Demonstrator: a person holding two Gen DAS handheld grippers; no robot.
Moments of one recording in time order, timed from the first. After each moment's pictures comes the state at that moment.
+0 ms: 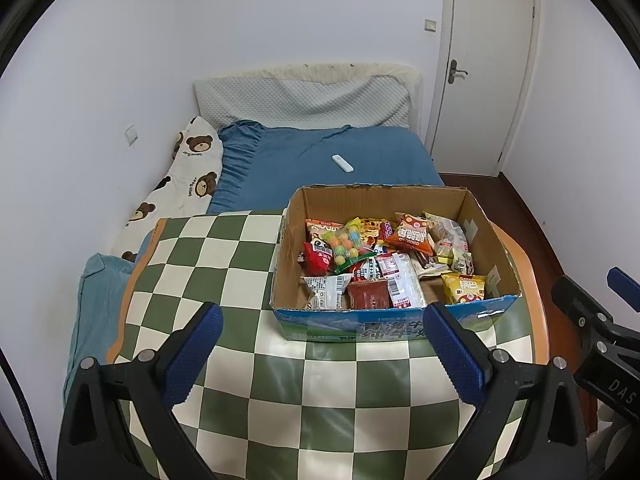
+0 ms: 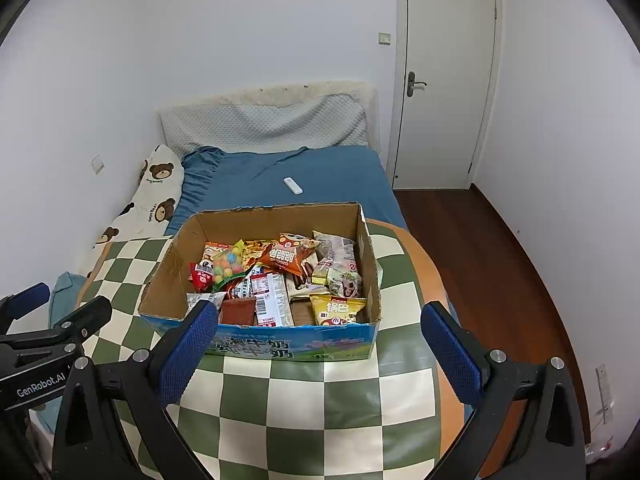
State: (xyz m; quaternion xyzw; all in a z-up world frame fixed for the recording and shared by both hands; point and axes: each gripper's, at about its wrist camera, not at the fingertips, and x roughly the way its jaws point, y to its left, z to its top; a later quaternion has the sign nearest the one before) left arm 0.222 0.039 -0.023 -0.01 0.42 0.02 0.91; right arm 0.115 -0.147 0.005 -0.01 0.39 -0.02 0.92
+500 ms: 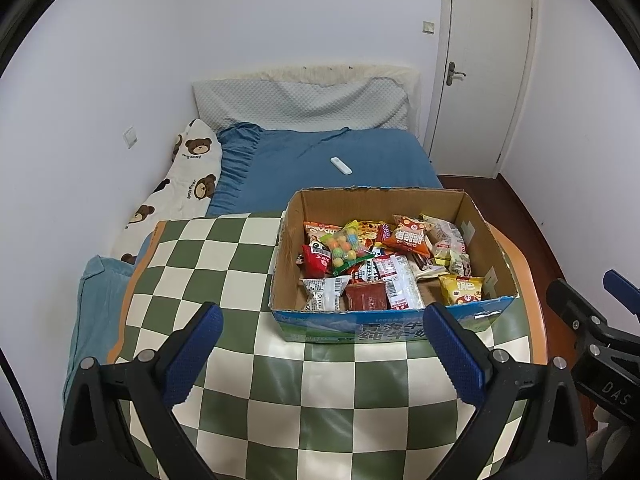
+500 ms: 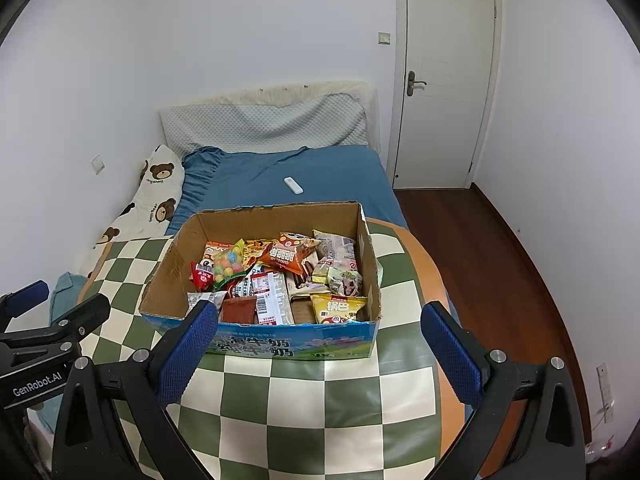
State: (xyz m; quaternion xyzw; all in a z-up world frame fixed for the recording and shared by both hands) left arm 0.221 0.038 -0.023 -0.01 0.42 0.02 0.91; right arm 0.113 -0.147 0.007 -0.01 0.39 -0.02 0.92
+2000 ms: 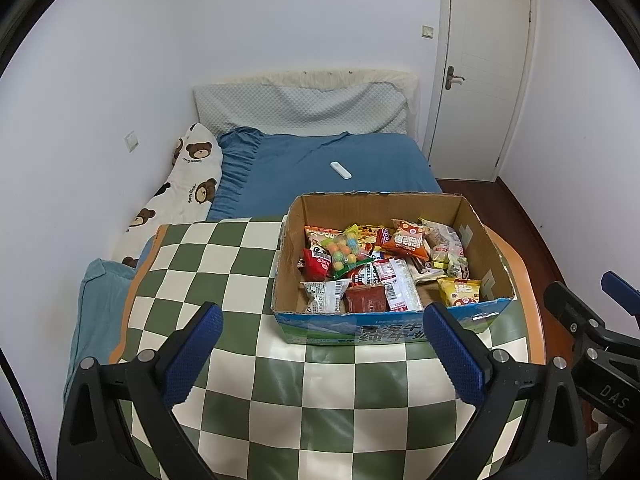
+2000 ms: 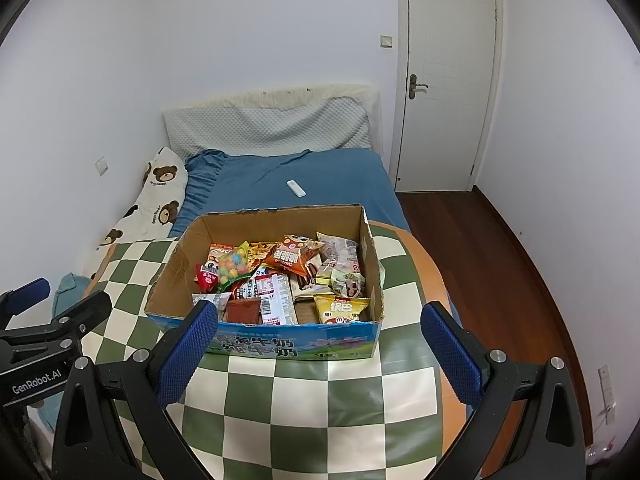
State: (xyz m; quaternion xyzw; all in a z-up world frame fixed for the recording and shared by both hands) left arm 0.218 0.038 -0.015 0.00 0.41 0.01 0.91; right arm 0.111 -0.147 0.016 0.00 0.39 -0.01 0.92
